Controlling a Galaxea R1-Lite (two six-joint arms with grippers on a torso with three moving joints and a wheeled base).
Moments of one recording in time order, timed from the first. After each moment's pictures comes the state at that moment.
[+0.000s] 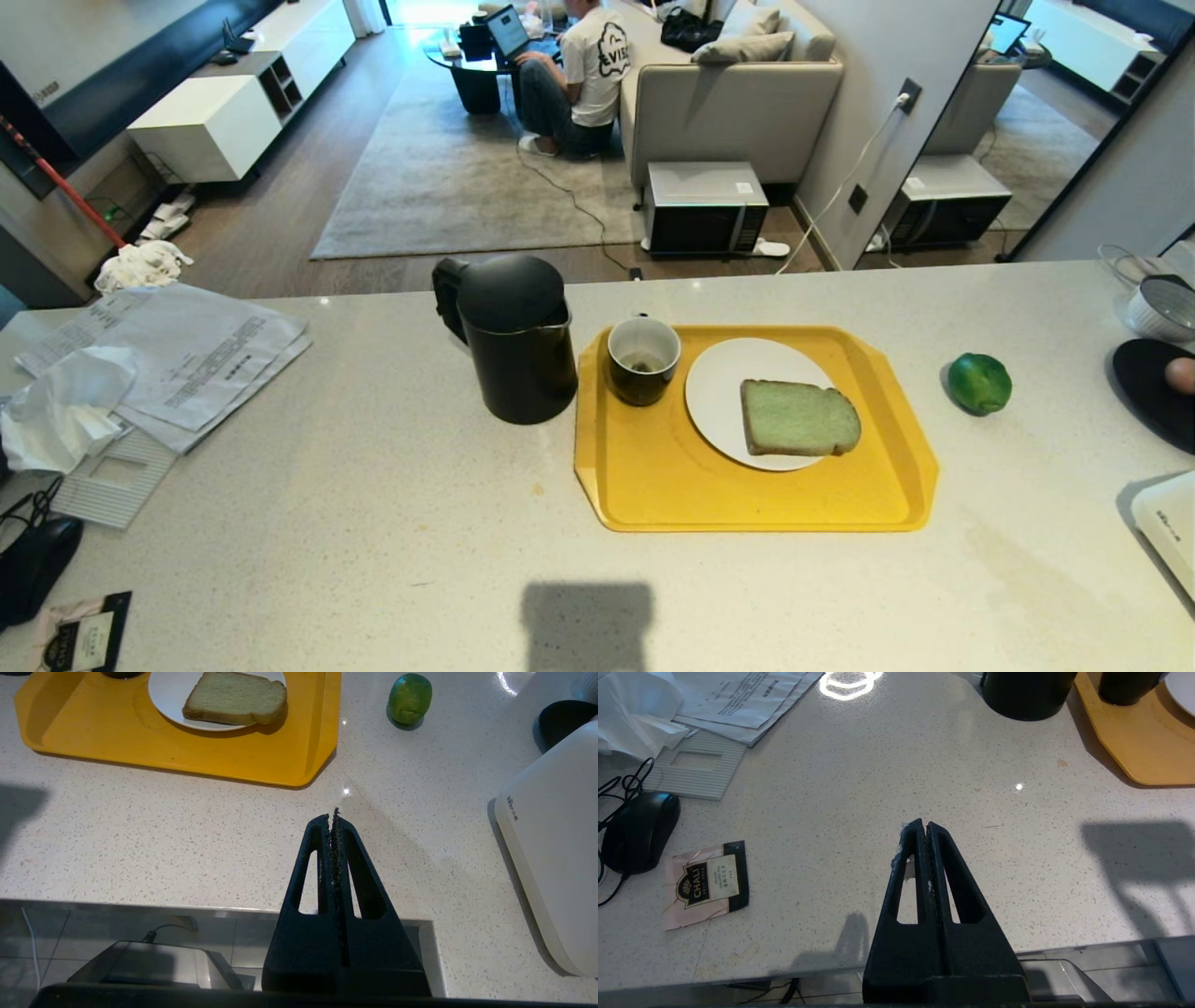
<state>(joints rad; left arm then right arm) 0.00 0.00 0.00 -0.01 0.00 0.01 0.00 0.00 0.00 0.00 0.01 -0.07</state>
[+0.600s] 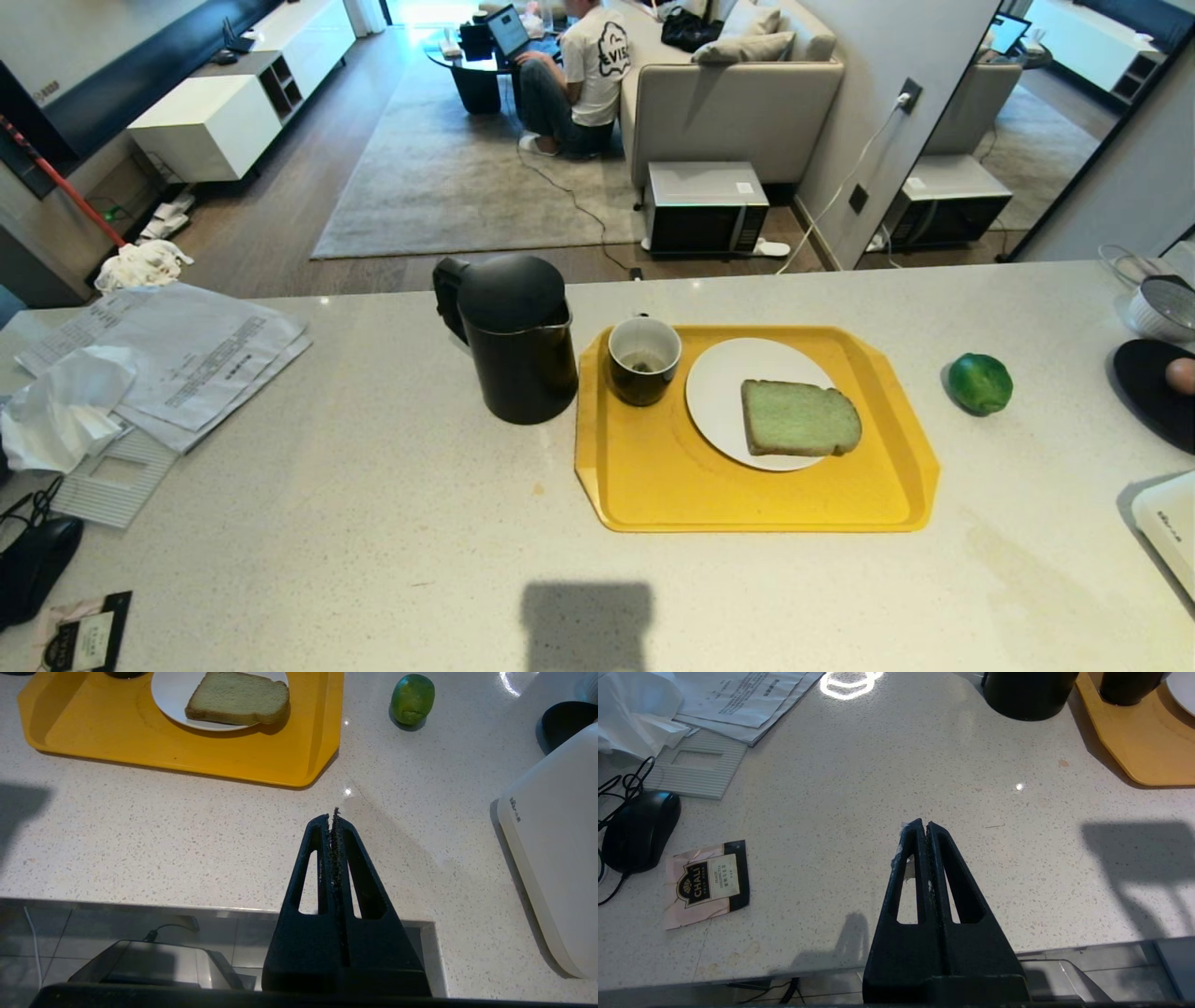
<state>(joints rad) 0.00 0.00 0.00 -0.01 0.00 0.01 0.00 0.00 0.00 0.00 0.02 -0.07</state>
